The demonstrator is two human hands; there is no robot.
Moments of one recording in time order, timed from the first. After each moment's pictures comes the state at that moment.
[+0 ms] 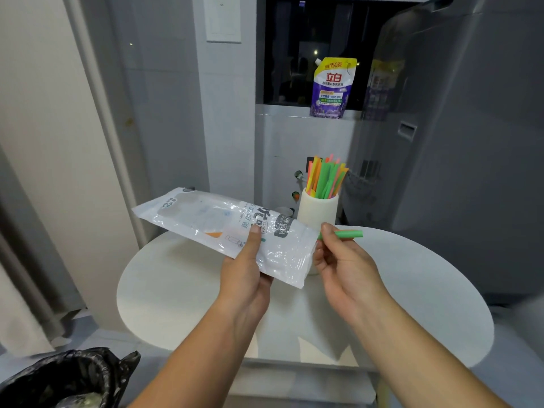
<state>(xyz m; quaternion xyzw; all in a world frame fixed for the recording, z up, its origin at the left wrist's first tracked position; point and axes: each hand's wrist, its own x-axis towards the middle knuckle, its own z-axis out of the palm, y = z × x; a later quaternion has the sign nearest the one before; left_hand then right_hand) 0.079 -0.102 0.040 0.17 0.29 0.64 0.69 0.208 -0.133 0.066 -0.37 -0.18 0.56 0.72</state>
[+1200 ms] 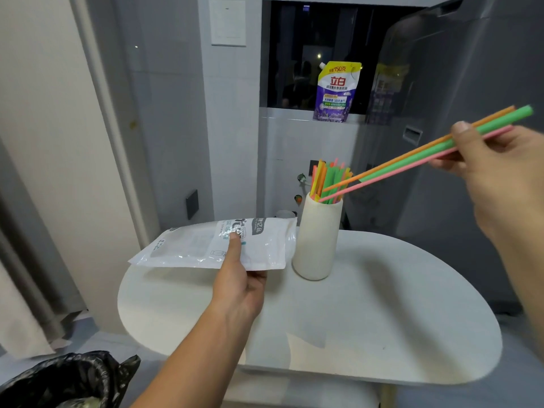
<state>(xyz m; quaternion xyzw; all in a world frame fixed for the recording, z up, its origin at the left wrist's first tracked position) 0.066 -0.089 0.037 0.03 0.27 0.66 0.70 0.317 -0.142 0.198 -0.50 -0.47 0.09 0.72</state>
